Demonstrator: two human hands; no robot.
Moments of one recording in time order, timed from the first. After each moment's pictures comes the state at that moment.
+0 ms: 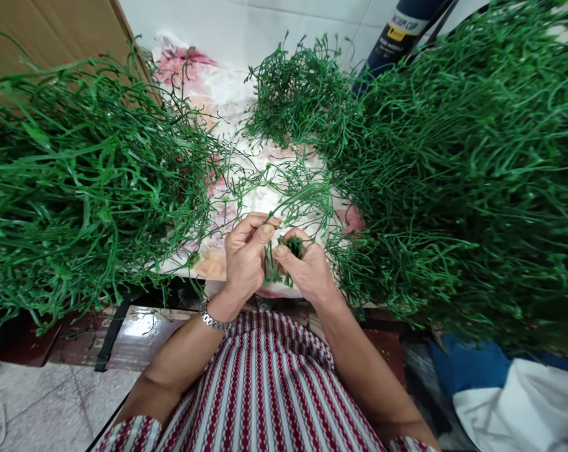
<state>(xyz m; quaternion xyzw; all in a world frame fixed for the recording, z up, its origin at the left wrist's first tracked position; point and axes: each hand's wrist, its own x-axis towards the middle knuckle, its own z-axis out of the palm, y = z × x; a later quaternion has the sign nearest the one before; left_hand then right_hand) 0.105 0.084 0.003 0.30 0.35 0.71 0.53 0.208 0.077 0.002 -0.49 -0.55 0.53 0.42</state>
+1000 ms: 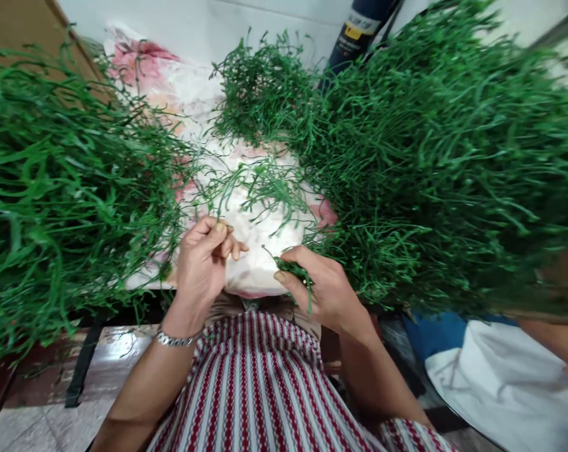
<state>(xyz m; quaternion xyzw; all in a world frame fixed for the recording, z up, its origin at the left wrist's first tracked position) 0.079 0.081 0.016 0.26 0.36 0.61 0.66 0.260 0.048 0.047 -0.46 -0.81 0.22 0.29</state>
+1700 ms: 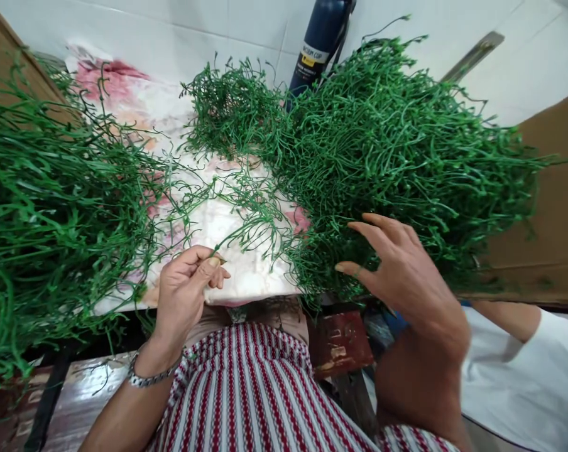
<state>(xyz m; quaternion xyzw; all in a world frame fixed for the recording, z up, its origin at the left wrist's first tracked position) 0.084 0.059 0.014 0.37 0.42 0.58 0.60 0.365 0.043 0.090 -0.62 -0.78 -0.11 0.04</state>
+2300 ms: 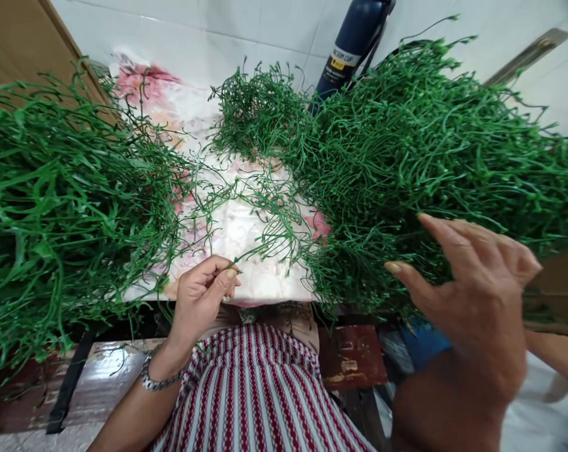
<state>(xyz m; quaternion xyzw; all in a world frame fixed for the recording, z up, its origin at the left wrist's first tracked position) 0.068 0.046 -0.006 0.44 0.47 0.54 0.54 0.367 0.039 0.095 -0.64 -0.72 -0.25 0.15</state>
